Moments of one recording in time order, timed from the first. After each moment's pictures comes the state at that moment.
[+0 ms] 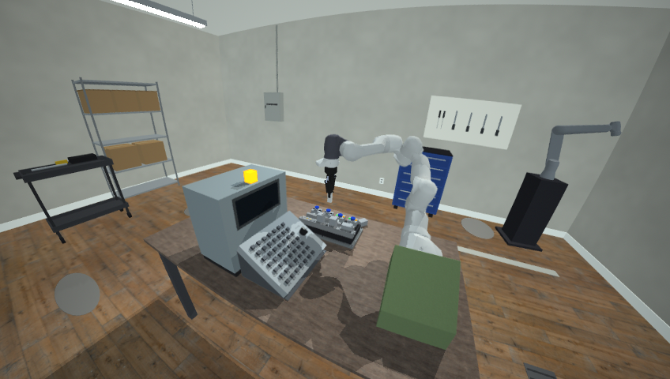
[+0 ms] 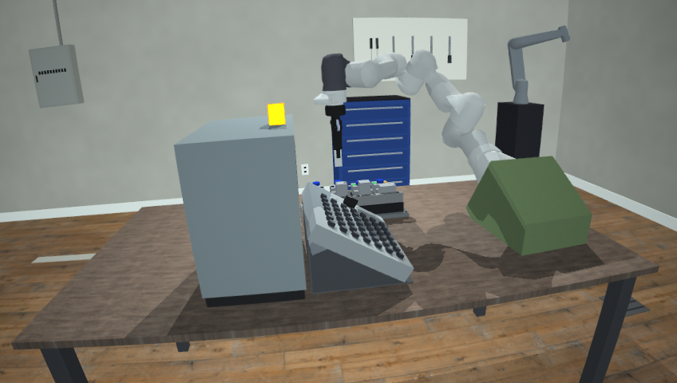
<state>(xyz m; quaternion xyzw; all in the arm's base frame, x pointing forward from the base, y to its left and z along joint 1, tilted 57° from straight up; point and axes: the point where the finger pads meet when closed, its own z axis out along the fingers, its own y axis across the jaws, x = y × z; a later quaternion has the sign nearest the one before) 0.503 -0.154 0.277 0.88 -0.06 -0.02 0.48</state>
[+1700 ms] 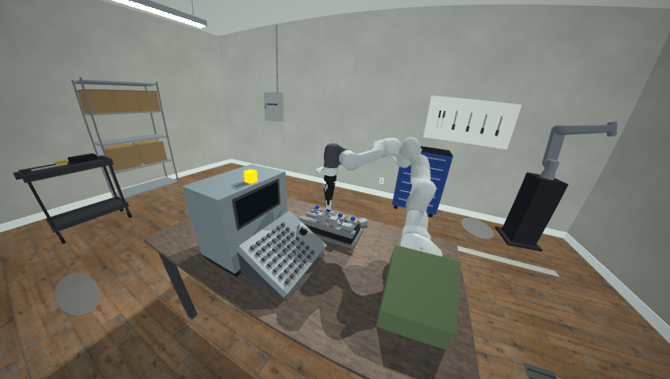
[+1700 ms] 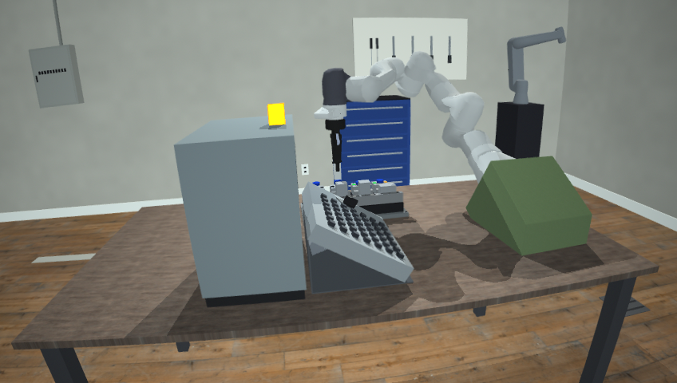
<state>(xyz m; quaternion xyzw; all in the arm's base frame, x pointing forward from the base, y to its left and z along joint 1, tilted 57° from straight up) 0.504 -0.198 0.249 0.88 -0.06 -0.02 0.48</state>
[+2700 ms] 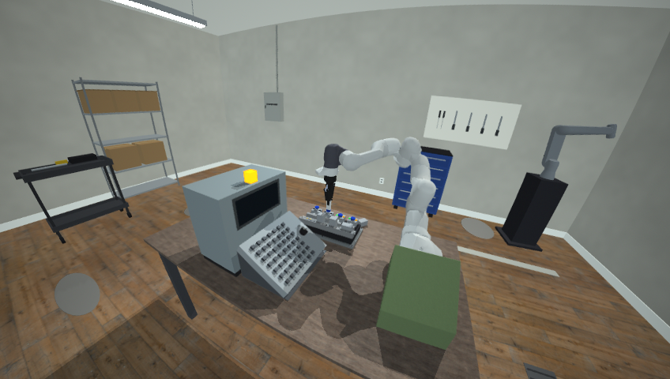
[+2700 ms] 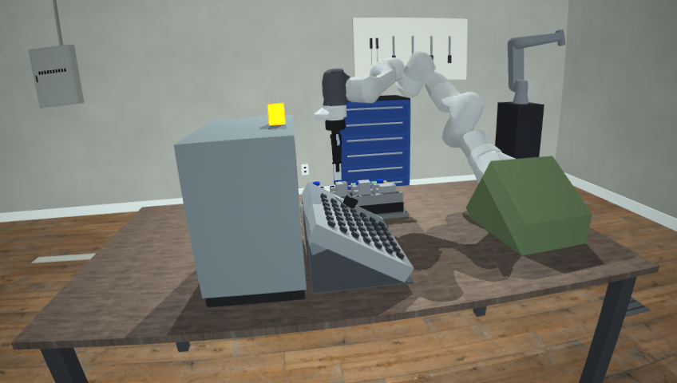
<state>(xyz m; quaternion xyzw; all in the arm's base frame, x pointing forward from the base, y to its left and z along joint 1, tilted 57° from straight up) 0.504 -0.200 0.248 0.88 -0.06 -0.02 0.48</state>
